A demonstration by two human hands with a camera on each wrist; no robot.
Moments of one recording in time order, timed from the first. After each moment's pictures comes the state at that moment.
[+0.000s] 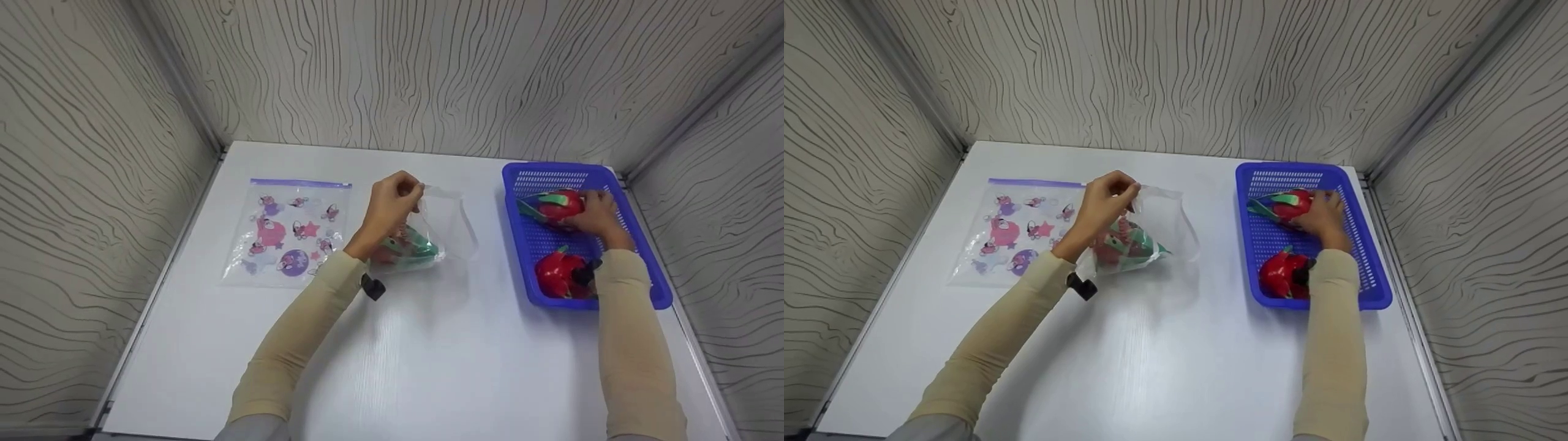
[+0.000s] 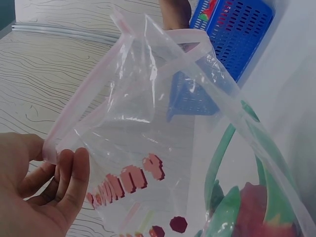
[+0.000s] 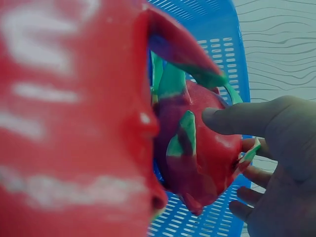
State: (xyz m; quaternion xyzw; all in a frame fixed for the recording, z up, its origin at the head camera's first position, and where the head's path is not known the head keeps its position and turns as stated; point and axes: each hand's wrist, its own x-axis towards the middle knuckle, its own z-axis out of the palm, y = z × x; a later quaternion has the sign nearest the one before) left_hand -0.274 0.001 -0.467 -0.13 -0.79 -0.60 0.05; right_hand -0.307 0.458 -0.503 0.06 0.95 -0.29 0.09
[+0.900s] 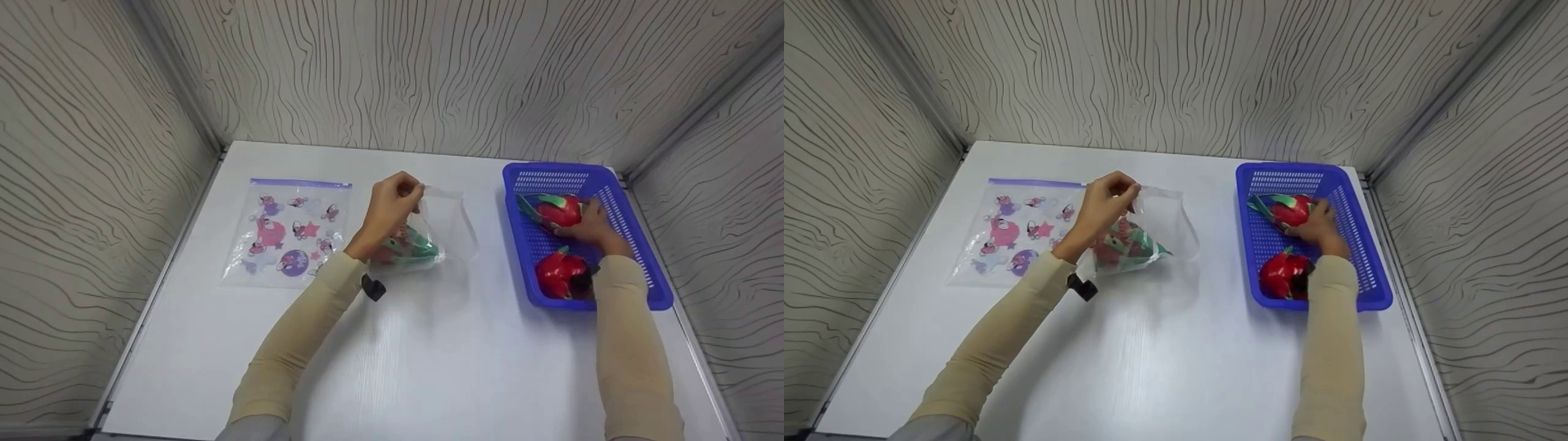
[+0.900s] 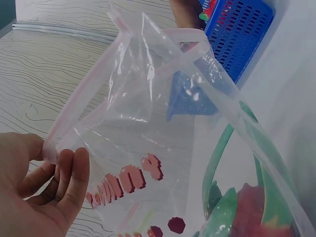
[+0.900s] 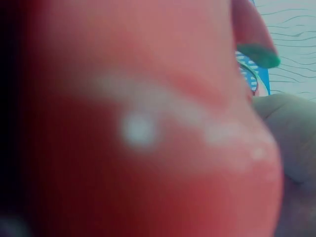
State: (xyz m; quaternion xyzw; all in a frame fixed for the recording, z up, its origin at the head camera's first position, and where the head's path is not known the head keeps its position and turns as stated) left_hand -0.273 0.001 -0.468 -0.12 -0.78 -0.61 0.04; right_hand -0.303 0.462 -0.519 0.08 0.93 -0.31 0.16
